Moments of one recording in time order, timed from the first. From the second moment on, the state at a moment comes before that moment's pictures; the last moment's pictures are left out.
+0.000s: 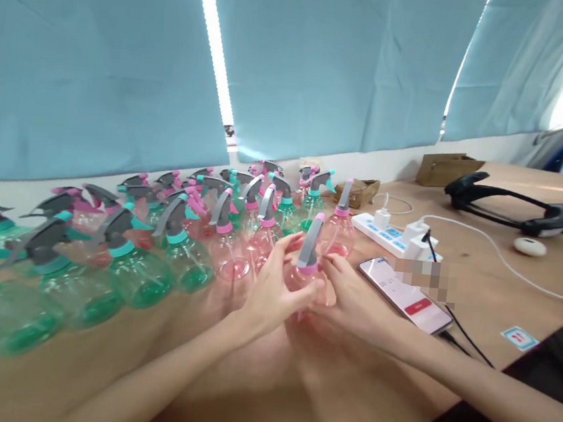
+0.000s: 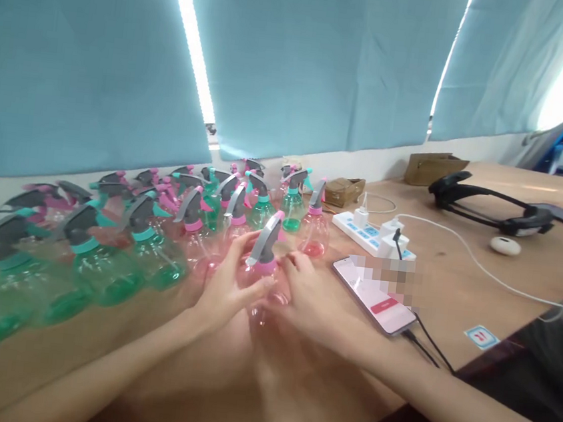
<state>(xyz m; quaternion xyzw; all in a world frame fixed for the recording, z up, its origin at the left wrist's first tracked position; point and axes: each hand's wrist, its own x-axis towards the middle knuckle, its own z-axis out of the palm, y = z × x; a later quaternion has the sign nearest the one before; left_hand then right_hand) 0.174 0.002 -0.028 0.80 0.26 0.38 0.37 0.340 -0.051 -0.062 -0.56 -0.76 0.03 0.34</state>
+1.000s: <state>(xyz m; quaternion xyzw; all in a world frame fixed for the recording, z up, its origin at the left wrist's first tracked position) 0.127 0.008 -0.087 0.83 0.29 0.27 0.39 0.372 0.048 -0.047 -0.63 -0.71 -0.04 0.31</state>
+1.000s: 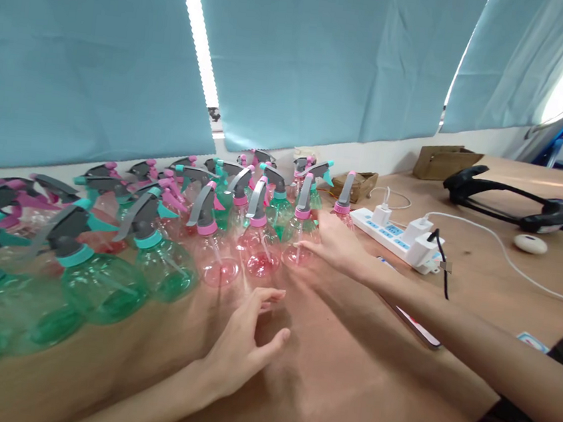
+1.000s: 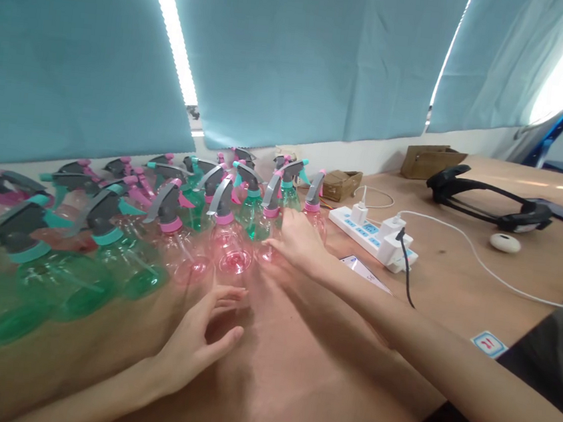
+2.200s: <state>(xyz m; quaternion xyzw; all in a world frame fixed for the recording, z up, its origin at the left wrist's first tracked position) 0.127 -0.006 -0.076 0.84 0.32 0.29 0.34 0.419 0.033 -0.040 -0.69 -0.54 -0.01 0.48</state>
